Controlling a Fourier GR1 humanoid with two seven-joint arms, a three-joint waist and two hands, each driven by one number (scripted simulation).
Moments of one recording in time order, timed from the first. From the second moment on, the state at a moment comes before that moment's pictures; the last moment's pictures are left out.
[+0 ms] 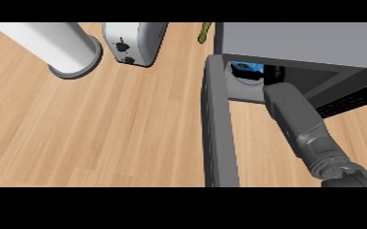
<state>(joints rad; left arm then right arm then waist) 0.84 0.22 -0.19 -2.06 0.36 -0.16 -0.64 -0.96 -0.16 -0.13 -0.19 0.07 -0.58 -0.79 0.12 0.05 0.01</state>
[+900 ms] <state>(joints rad) 0.80 0.24 -0.18 -2.01 0.36 -0.18 -0.63 -1.03 -0.20 -0.18 -0.16 0.09 -0.81 -0.81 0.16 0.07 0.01</state>
